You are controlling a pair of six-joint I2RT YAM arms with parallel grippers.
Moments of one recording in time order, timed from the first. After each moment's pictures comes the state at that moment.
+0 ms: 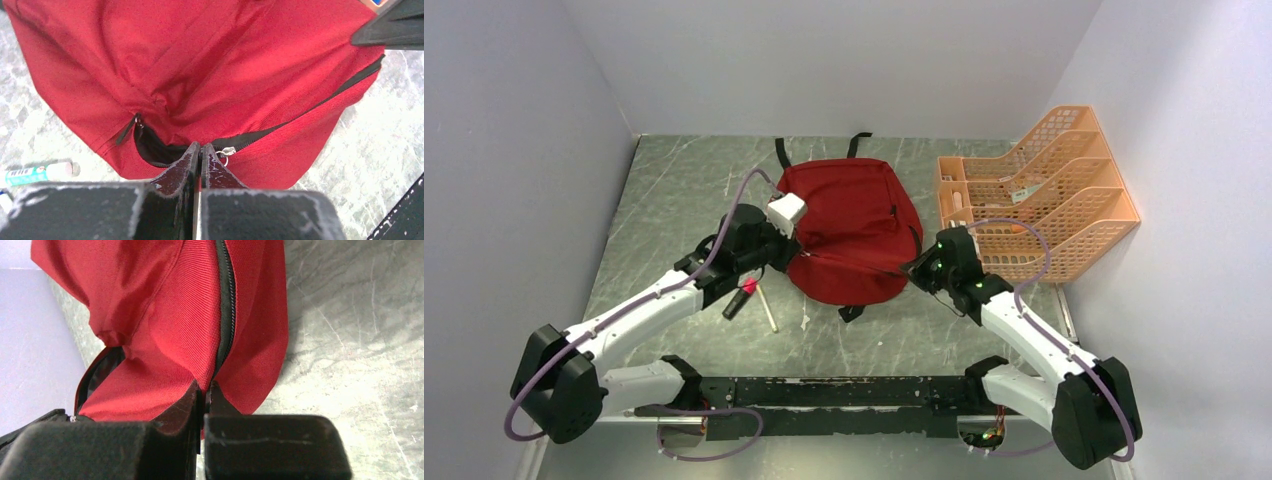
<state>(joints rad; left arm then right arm) -0.64 1.15 0.76 -0.07 0.11 -0.02 0.40 1.03 0.53 -0.23 -0.01 1.10</state>
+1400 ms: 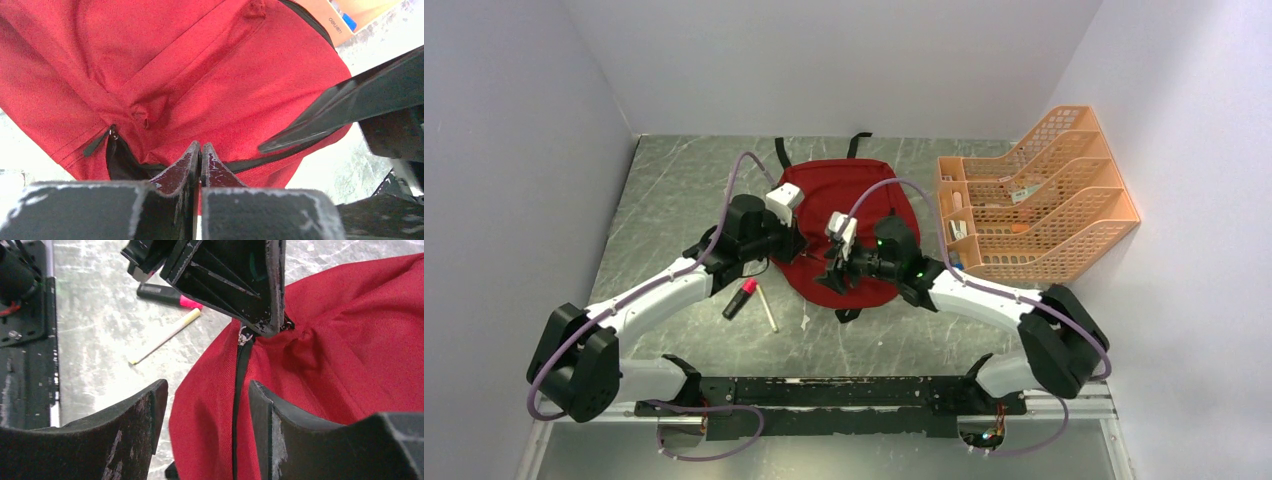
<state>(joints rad) -0.57 1.27 0.77 0.01 0.22 -0.18 0.77 1.37 0.71 0.31 -0.48 -0.16</state>
